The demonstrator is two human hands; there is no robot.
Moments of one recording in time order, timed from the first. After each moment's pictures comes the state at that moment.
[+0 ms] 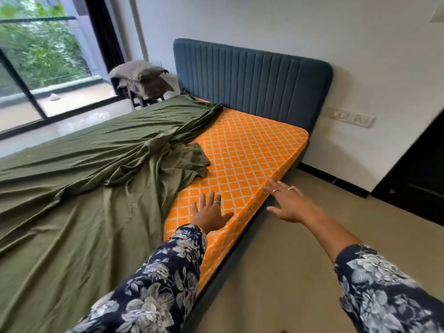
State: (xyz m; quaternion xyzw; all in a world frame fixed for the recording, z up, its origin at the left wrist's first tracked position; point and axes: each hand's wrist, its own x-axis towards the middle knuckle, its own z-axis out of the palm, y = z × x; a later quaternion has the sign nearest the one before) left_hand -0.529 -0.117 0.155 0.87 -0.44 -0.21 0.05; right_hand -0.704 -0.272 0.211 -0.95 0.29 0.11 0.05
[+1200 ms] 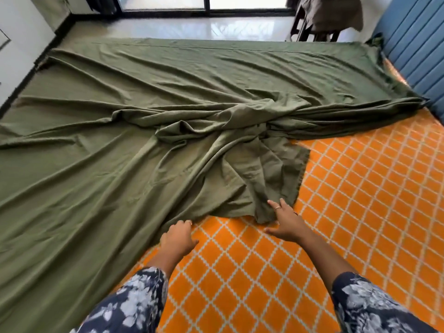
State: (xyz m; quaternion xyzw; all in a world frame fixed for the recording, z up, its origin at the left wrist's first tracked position) left_hand -0.232 -0.254 -0.068 0.94 0.06 -0.32 0.07; right_hand -0.195 -0.551 -0.065 -0.94 -0.02 0.32 0.12
